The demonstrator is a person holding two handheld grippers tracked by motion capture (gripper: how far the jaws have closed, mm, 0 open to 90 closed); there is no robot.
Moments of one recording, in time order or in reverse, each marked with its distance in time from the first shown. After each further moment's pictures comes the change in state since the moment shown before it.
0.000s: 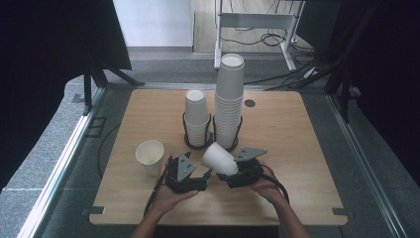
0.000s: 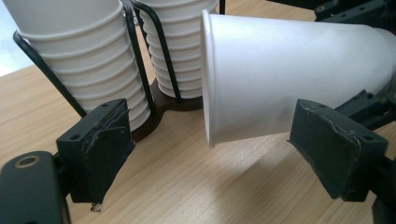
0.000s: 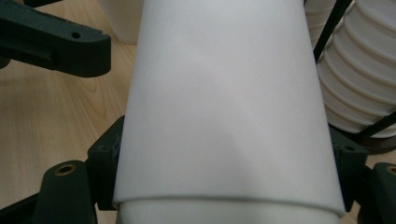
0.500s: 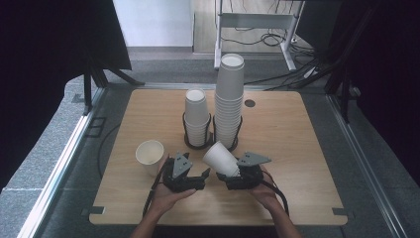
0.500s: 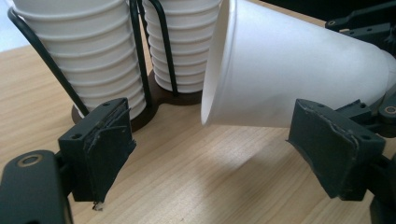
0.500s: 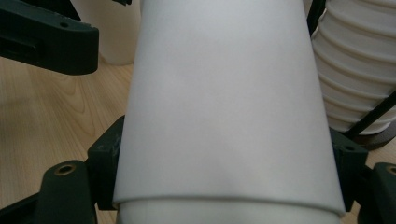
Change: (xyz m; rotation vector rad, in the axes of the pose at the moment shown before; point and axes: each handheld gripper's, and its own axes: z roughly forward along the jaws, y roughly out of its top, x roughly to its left) left arm 0.007 -0.001 -0.001 0.016 -0.034 -0.074; right arm 0.007 -0.017 0.002 -0.121 -0.068 0.044
